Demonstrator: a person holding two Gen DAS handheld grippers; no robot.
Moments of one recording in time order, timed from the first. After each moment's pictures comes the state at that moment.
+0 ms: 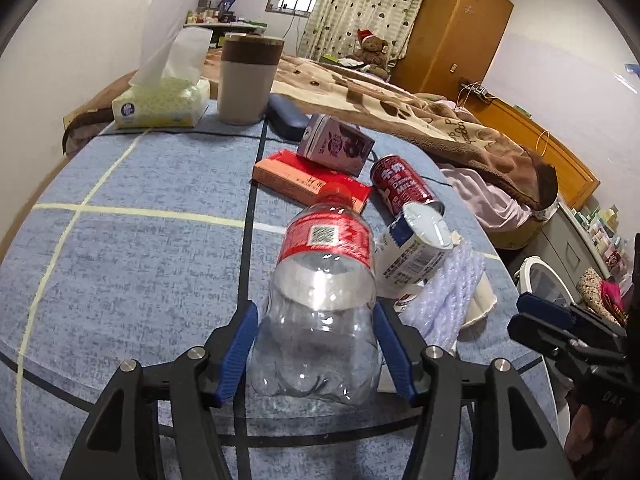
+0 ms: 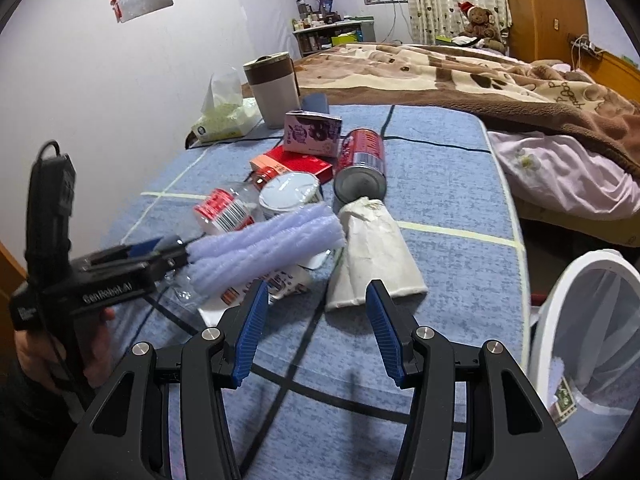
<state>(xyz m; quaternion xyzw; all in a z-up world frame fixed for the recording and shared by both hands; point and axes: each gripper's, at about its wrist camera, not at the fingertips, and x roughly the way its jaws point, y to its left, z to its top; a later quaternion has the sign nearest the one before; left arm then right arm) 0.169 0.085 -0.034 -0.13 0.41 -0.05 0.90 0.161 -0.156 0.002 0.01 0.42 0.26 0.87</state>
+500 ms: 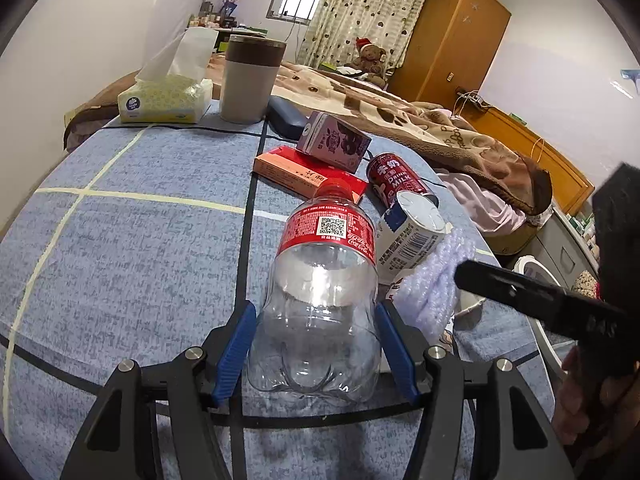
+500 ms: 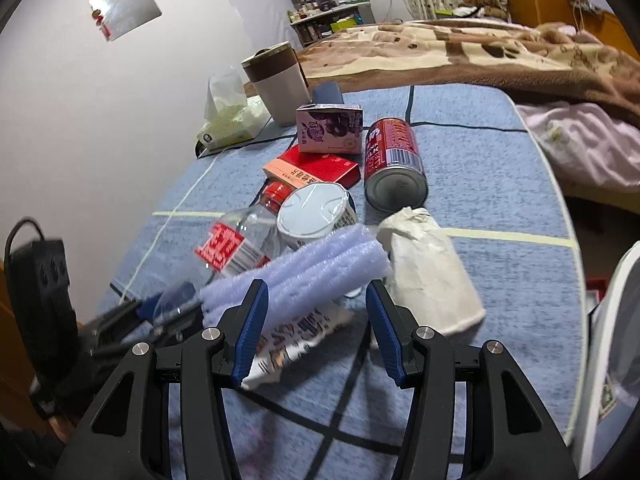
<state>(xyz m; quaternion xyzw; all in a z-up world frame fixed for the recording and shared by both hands) 0.151 0.084 -0.040 -0.14 0.39 -0.05 0.91 0.191 -0.133 -0.010 0.07 0.45 0.27 0.85</state>
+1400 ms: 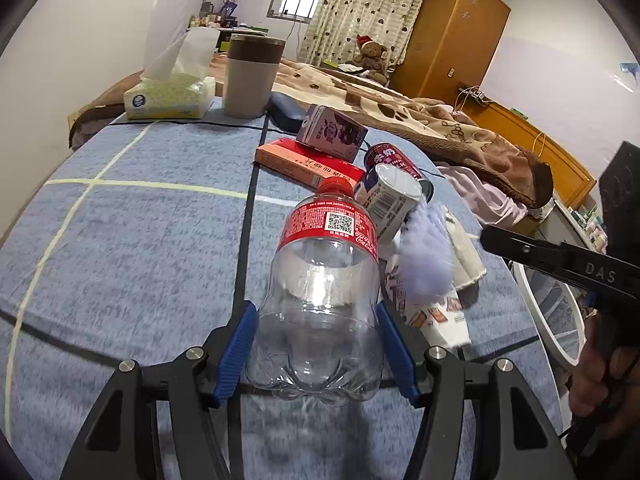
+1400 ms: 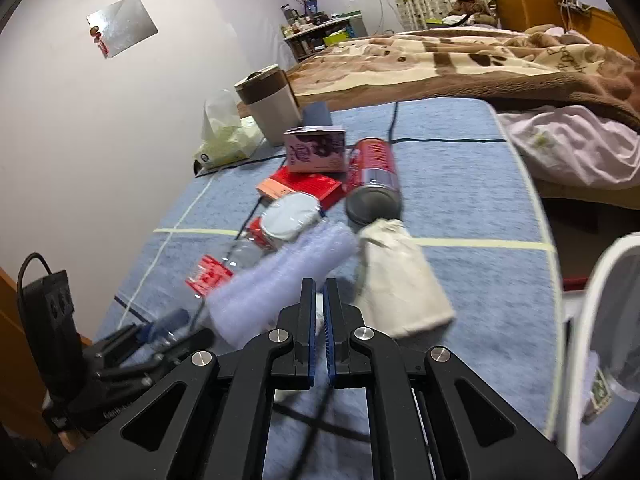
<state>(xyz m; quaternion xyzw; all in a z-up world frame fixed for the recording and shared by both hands) 0.132 0.078 -0.040 -0.13 0.39 -0.04 0.91 0.180 -0.163 0.003 0.08 0.44 0.26 0.86</state>
